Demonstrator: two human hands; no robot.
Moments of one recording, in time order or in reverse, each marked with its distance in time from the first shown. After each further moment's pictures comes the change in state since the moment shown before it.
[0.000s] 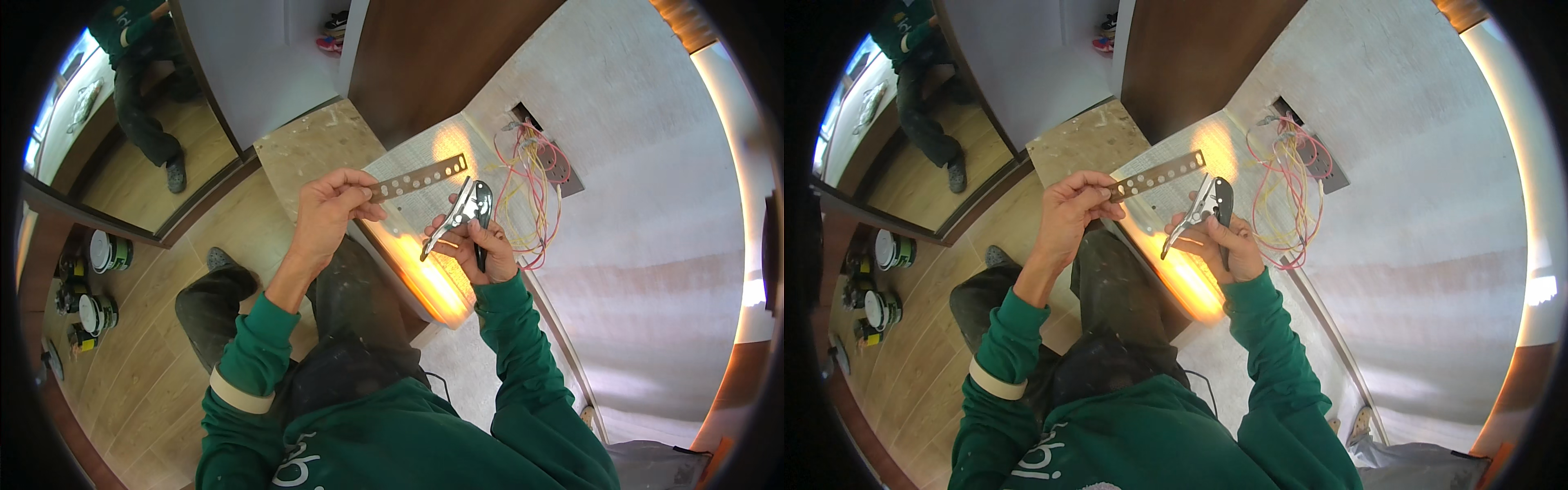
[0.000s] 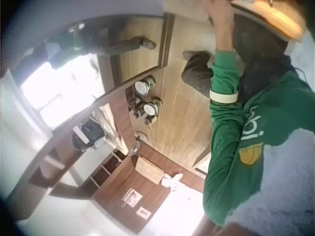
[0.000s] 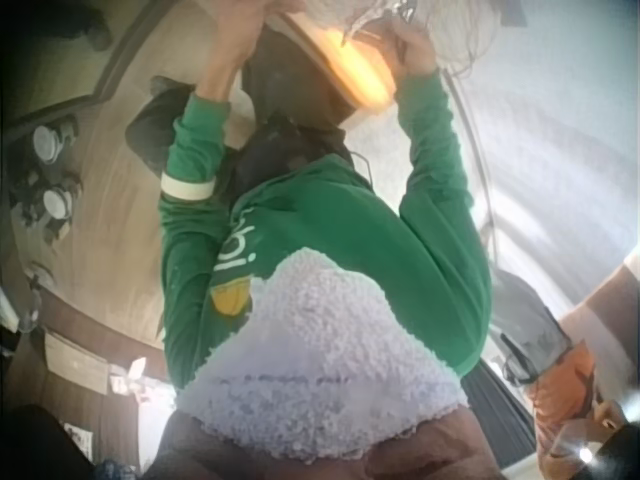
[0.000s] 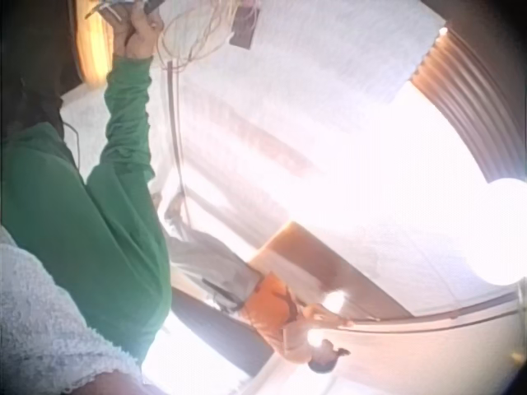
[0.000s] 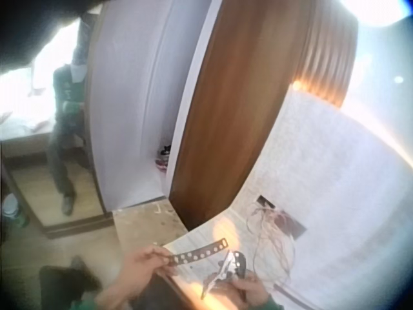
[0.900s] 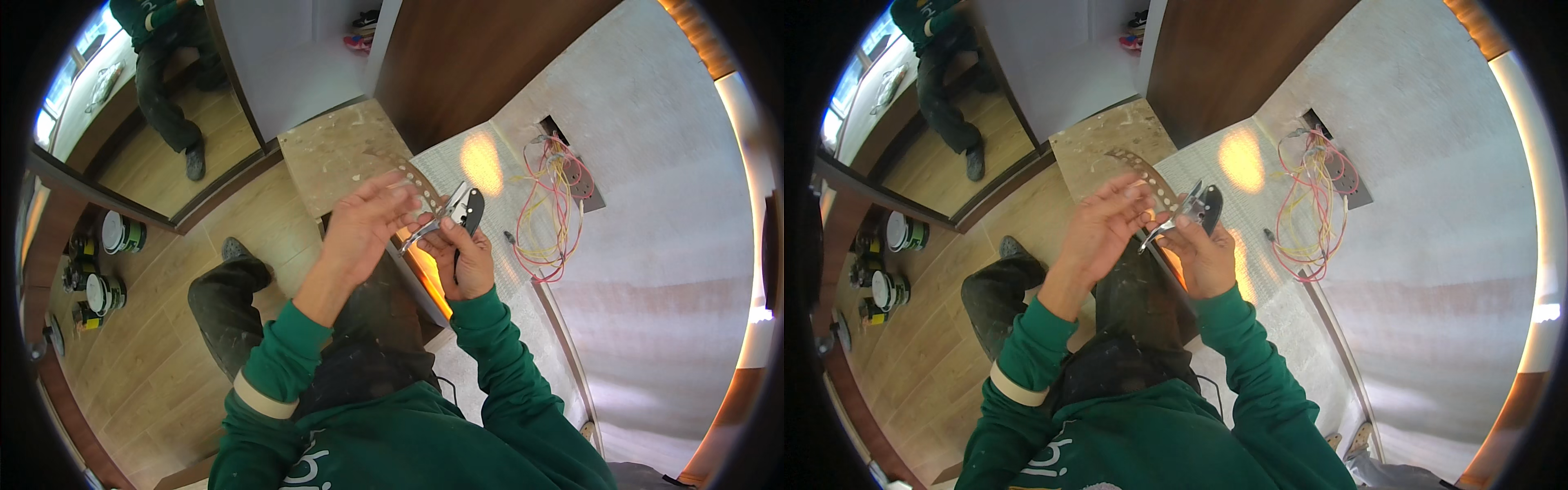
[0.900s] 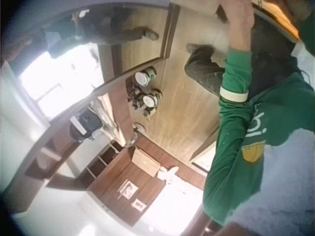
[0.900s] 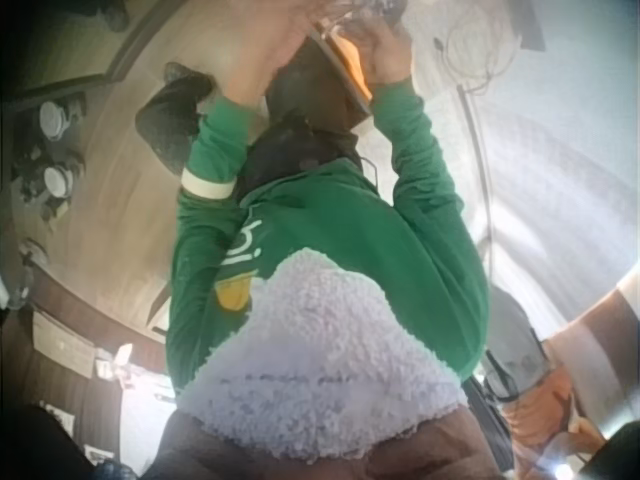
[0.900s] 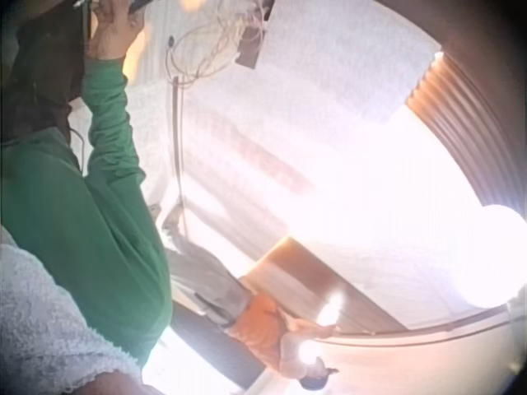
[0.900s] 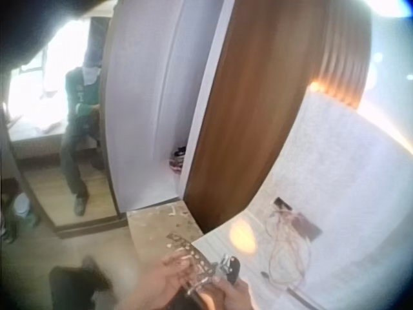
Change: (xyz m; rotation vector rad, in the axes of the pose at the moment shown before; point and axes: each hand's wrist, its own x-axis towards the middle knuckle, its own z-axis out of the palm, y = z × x) left_hand -0.016 0.006 0.017 -0.462 0.145 -0.167; right_hand 0.022 0.052 0.063 -0.102 0.285 -0.049
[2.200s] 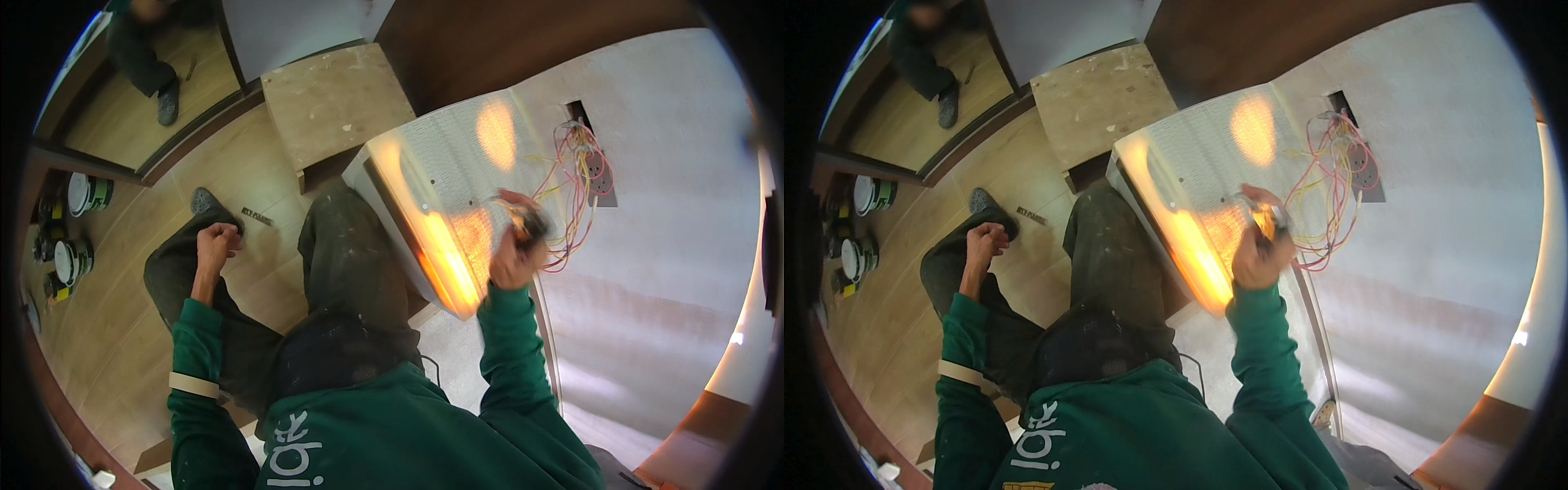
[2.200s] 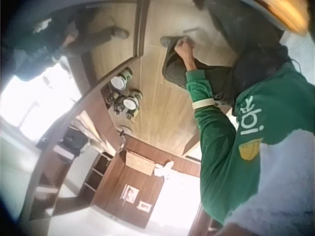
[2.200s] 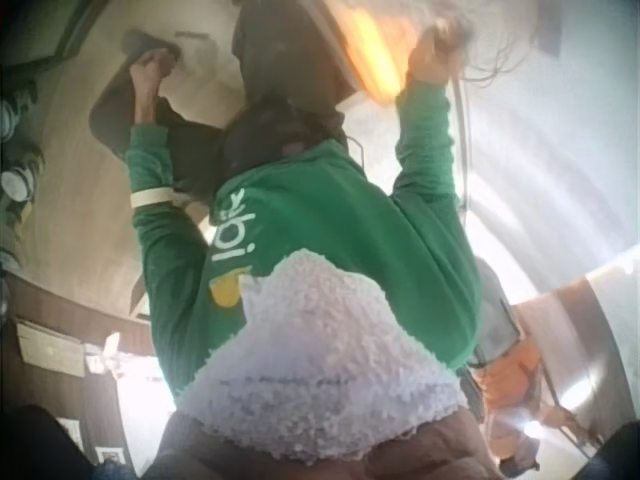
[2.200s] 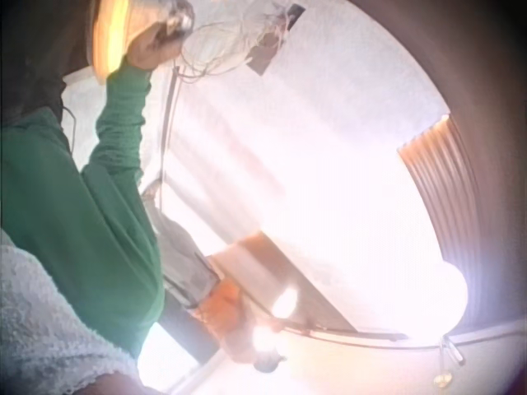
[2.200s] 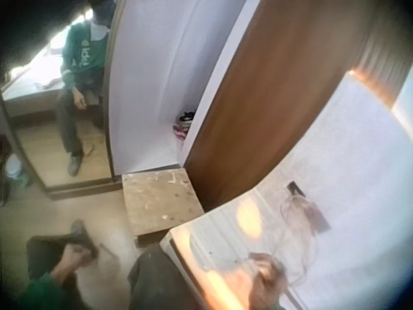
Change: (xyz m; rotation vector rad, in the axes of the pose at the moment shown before) left_hand -0.048 0.015 -0.356 0.979 0.636 -0.175; right_hand -0.003 -0.019 -0.065 -1.093 0.233 -0.597
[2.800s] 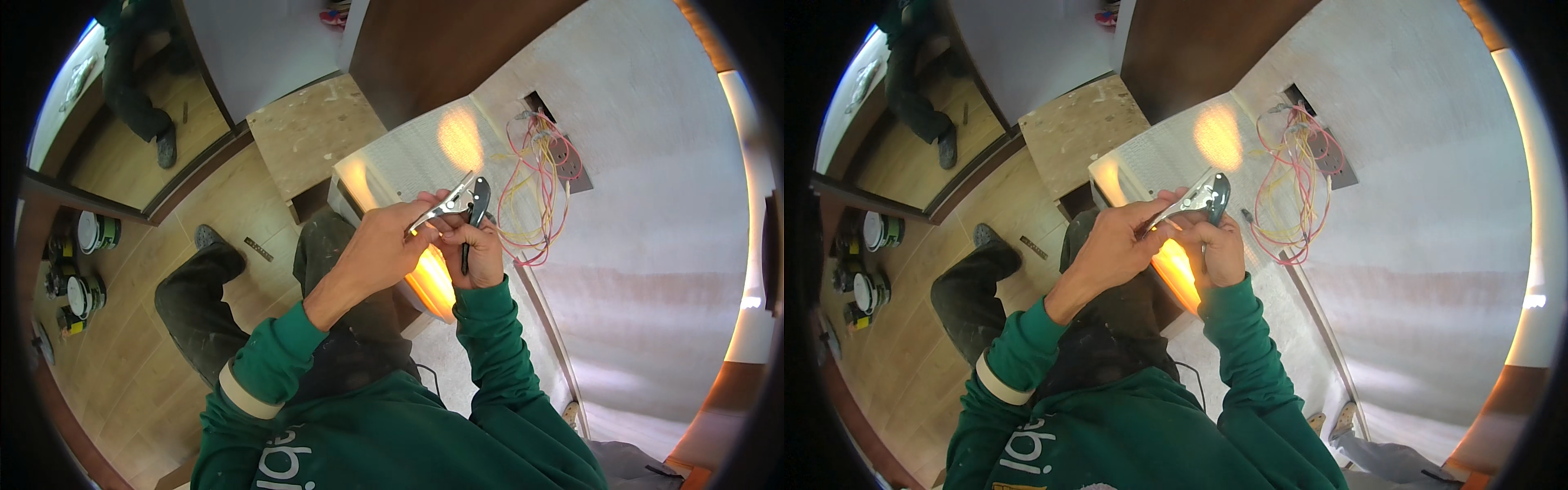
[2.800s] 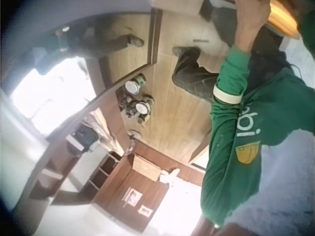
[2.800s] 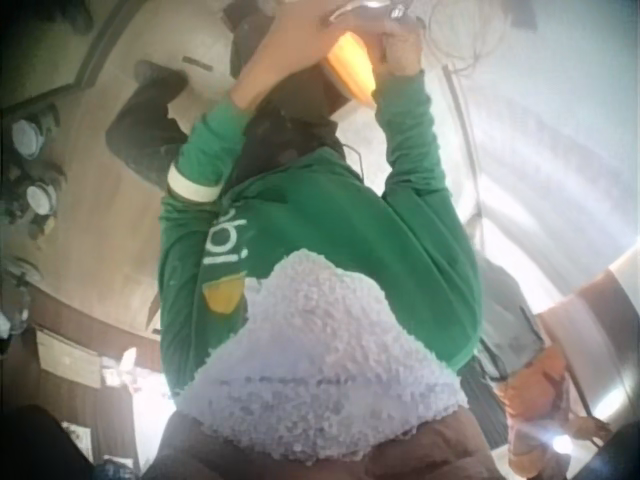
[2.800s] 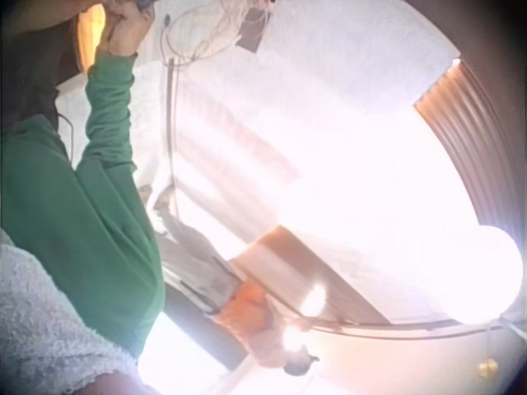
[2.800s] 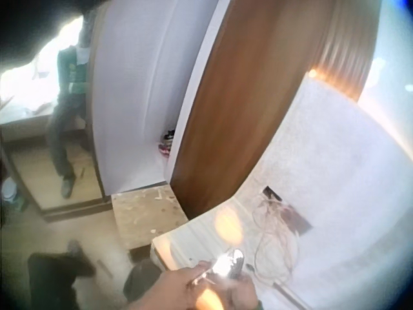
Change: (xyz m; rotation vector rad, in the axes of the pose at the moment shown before) left_hand -0.191 0.249 0.213 0.024 -0.477 0.903; right_hand 0.007 -0.032 0.001 1.075 -0.242 0.676
